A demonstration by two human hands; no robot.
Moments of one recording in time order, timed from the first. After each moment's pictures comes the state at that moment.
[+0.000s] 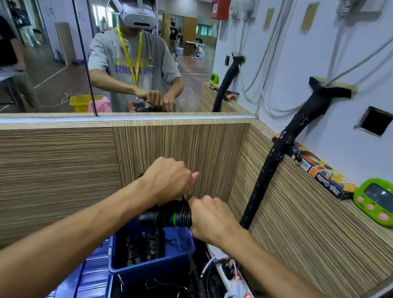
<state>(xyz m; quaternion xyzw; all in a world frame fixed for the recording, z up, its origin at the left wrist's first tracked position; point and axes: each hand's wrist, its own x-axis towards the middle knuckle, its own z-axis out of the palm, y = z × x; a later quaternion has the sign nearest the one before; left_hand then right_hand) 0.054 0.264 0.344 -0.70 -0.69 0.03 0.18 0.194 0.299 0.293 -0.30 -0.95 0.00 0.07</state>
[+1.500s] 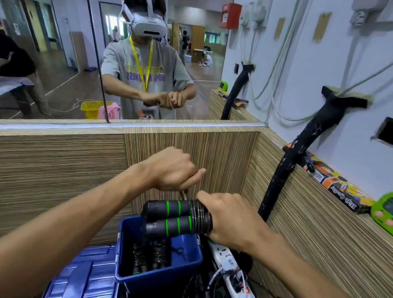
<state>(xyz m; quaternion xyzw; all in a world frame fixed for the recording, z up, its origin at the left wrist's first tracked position) 0.022 0.270 0.372 -0.76 -0.64 -0.07 0.11 0.215 0.296 0.335 -0.19 -0.97 0.01 0.13</state>
